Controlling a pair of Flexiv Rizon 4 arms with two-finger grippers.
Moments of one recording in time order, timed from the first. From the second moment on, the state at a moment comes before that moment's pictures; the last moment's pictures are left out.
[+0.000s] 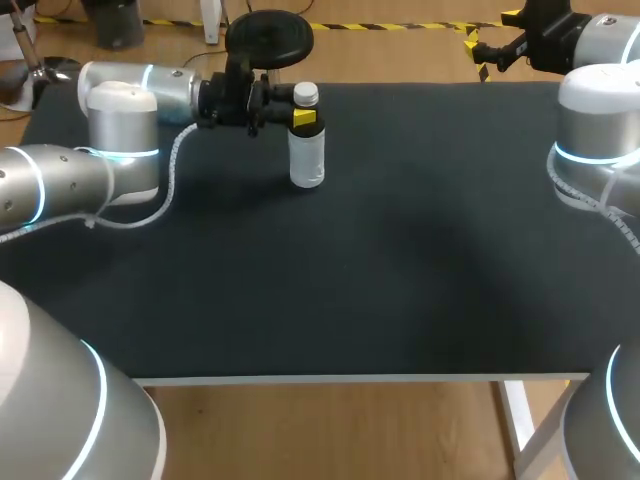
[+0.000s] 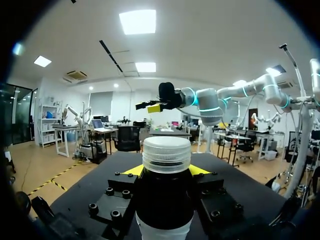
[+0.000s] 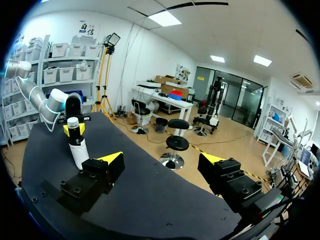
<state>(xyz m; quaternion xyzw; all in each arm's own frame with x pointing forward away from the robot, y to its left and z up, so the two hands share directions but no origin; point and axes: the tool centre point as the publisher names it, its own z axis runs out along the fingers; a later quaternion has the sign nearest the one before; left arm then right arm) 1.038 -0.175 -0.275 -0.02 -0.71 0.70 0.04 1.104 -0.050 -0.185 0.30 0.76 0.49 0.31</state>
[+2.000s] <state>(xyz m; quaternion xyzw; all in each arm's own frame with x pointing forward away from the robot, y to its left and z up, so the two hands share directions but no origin) 1.040 -0.172 -0.281 -0.01 -0.71 0.70 0.05 1.079 0.036 -0.180 0.24 0.76 0.55 0.26</state>
